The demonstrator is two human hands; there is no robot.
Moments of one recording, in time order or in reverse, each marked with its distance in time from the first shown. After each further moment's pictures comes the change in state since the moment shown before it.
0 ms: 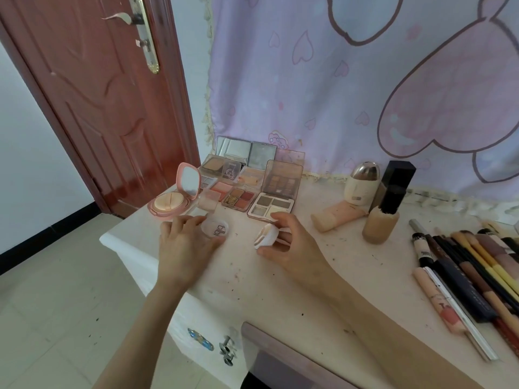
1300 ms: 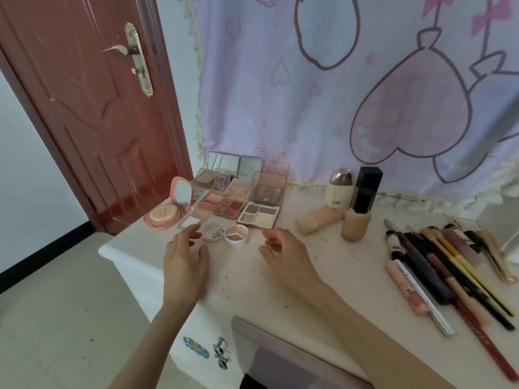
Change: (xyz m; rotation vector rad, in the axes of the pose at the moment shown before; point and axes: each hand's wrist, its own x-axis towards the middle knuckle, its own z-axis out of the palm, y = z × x) left_hand -0.038 0.026 -0.011 -0.399 0.160 -0.002; right_hand -0.014 -0.002 0.002 -0.290 0.137 -0.020
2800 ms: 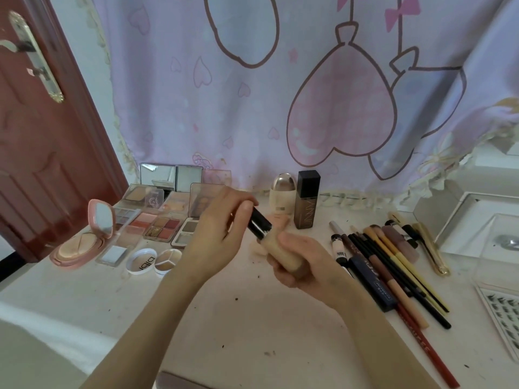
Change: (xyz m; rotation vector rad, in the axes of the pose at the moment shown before) left_hand 0.040 0.143 0.077 -0.369 -0.352 0.600; right_hand -0.016 0.021 -0.126 0.913 -0.279 0.274
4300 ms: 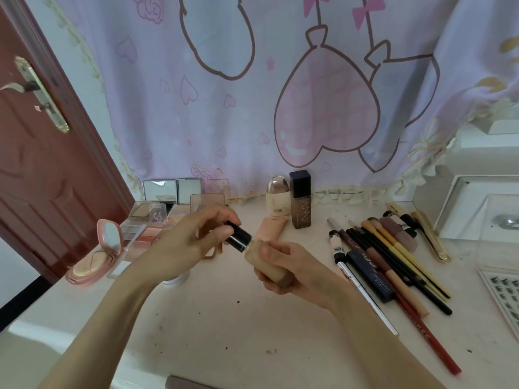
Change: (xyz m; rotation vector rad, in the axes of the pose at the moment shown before) left_hand 0.006 0.018 -0.046 -0.169 -0.444 -0.307; right_hand 0.002 0.011 0.002 -0.106 -0.125 -0.025
